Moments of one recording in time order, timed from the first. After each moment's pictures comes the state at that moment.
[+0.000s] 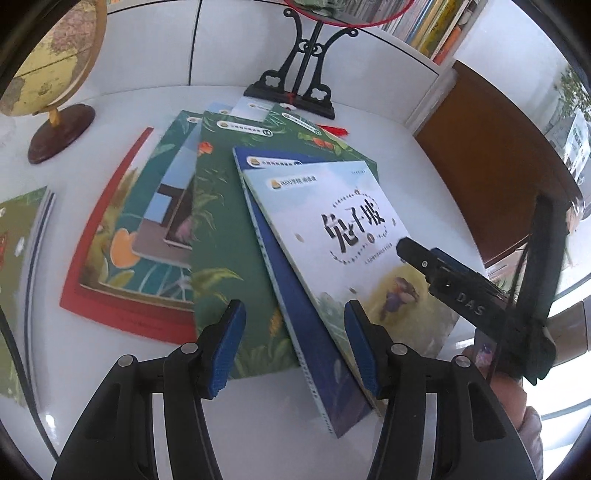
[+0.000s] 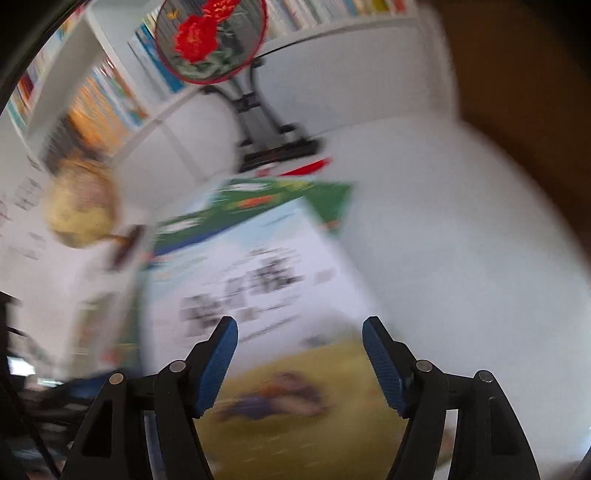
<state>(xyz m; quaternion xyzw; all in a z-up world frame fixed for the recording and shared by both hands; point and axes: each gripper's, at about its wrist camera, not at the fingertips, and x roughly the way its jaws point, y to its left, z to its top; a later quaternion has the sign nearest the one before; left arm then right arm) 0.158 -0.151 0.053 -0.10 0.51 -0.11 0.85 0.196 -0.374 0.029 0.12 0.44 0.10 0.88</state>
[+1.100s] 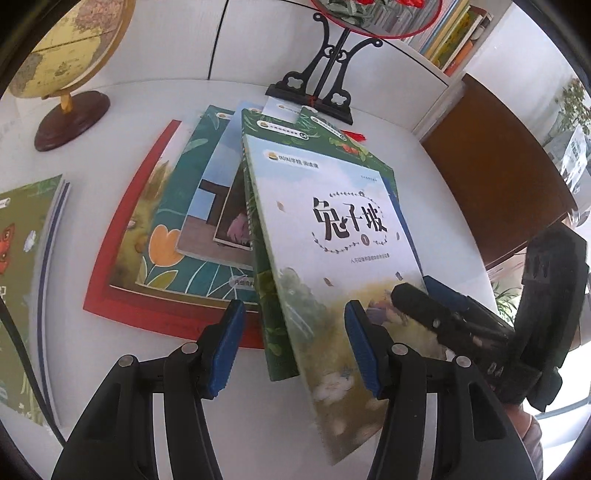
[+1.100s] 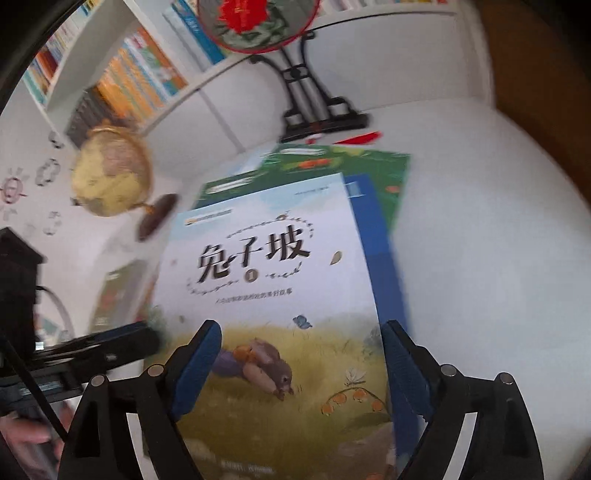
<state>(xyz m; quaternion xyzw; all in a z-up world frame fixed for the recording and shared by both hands) 0.159 -0.112 0.048 -0.12 0.51 -0.12 0.84 0.178 -0.337 0.022 0.15 0.46 0.21 0.85</state>
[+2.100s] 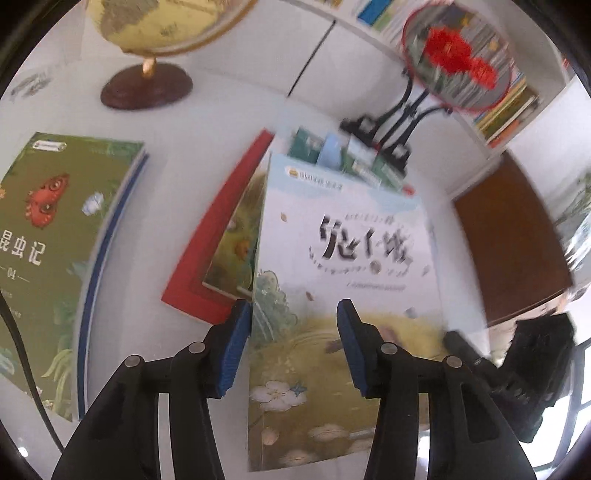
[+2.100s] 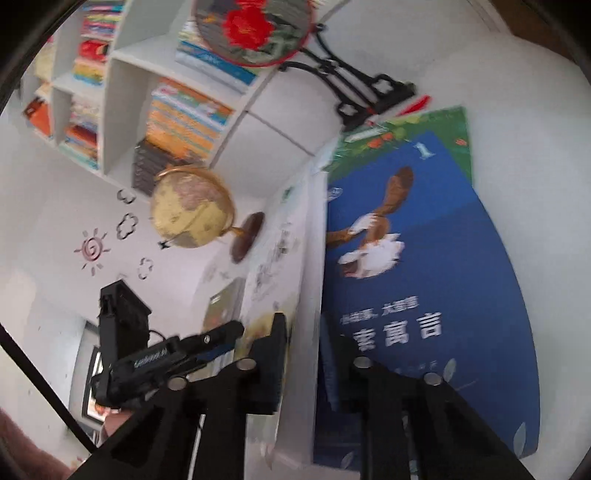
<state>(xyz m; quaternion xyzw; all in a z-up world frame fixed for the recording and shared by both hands) 0.144 -0.036 0.050 -0.23 0.47 -0.06 0.85 0.160 -0.335 0.018 0.33 0.42 0.33 0.78</state>
